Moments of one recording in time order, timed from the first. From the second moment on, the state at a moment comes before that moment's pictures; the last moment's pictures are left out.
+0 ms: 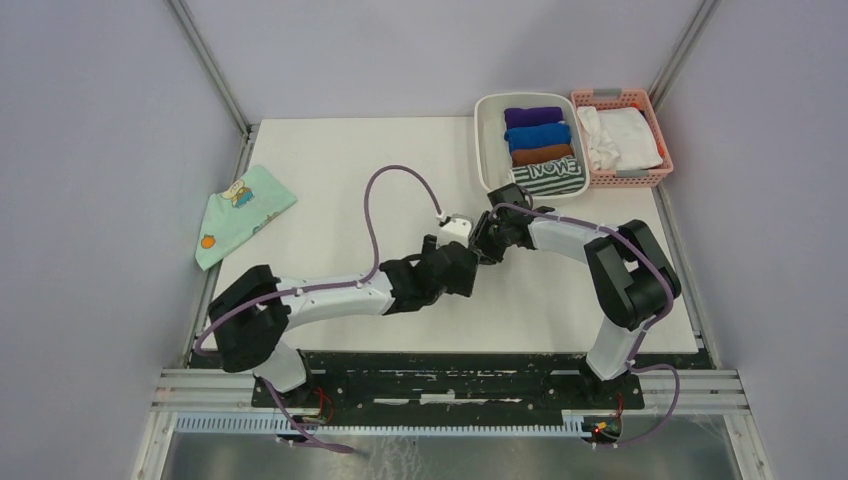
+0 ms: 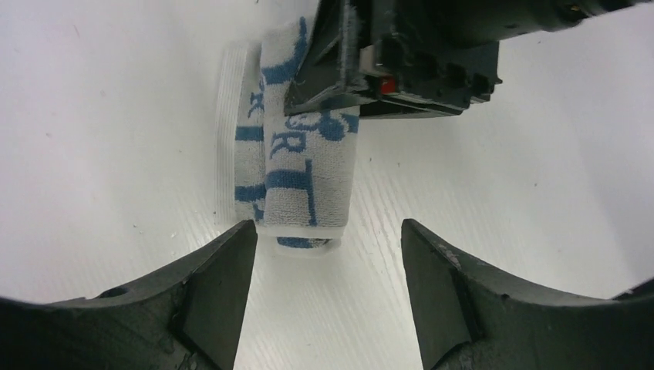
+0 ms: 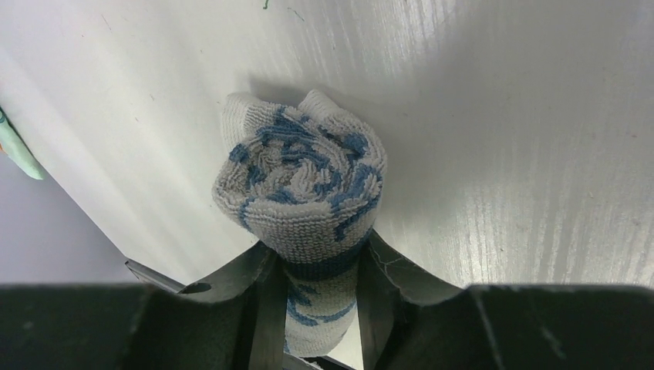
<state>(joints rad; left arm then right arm) -1.06 1.55 0.95 -0.15 -0.40 -0.56 0.48 1.78 1.01 -0.27 -0.24 0.97</state>
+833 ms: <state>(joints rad) -1.24 1.92 1.09 -0.15 -0.84 -0.24 0.48 1.78 1.01 -0.29 -0.24 0.97</state>
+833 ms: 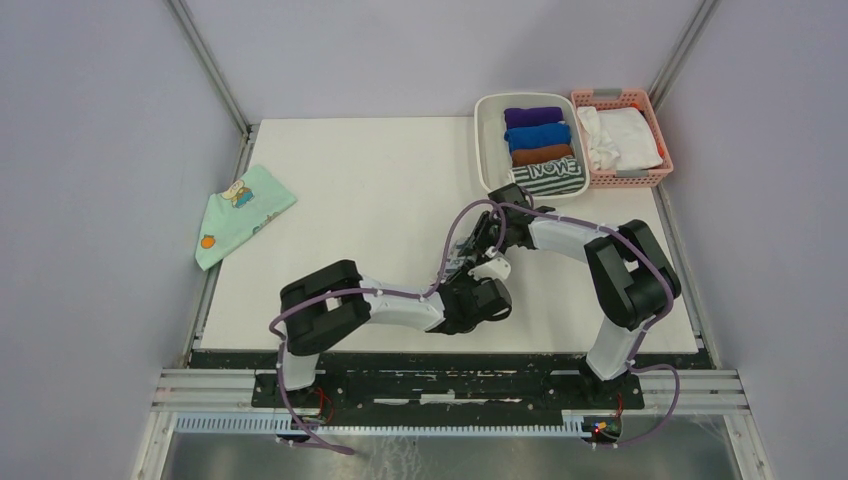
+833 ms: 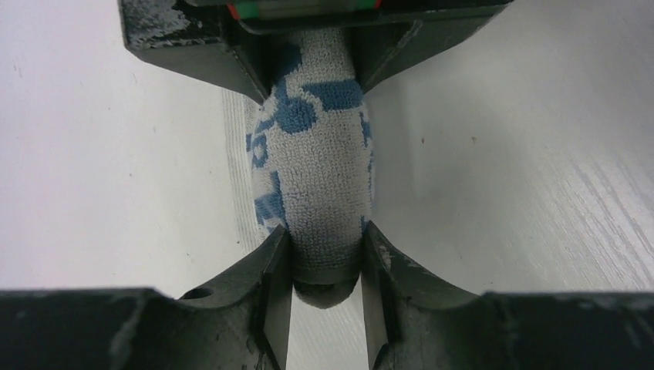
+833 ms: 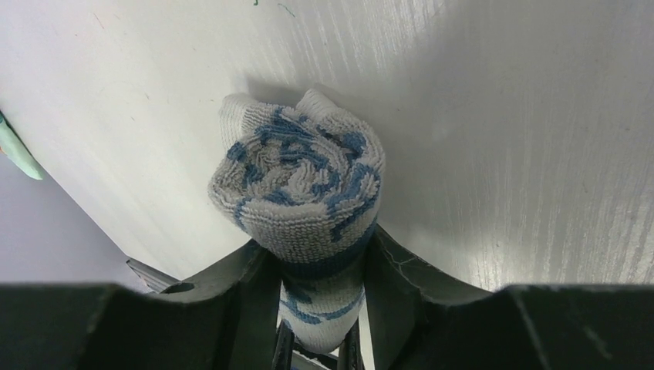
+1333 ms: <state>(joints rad) -0.84 1.66 0.82 0.11 -0.07 -0.46 0.44 1.75 0.90 -0.04 -0.35 0.96</state>
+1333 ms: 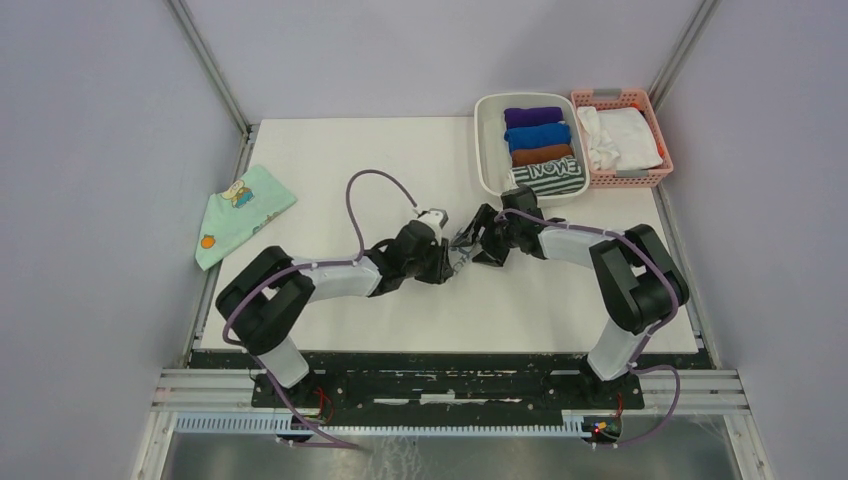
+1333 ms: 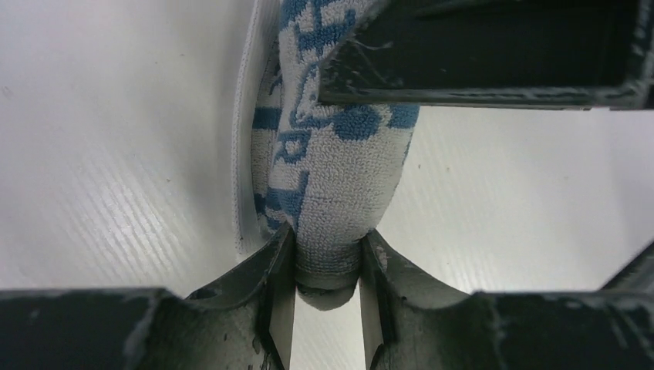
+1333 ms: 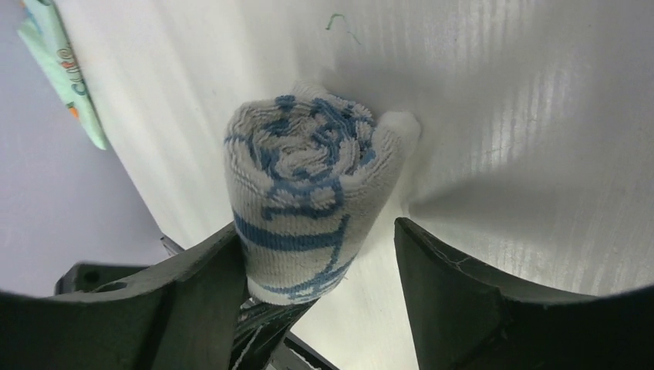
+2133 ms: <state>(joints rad) -0.63 1.84 0.81 0.39 0.48 -0.81 0.42 1.81 0.83 0.22 -0.42 0.99</state>
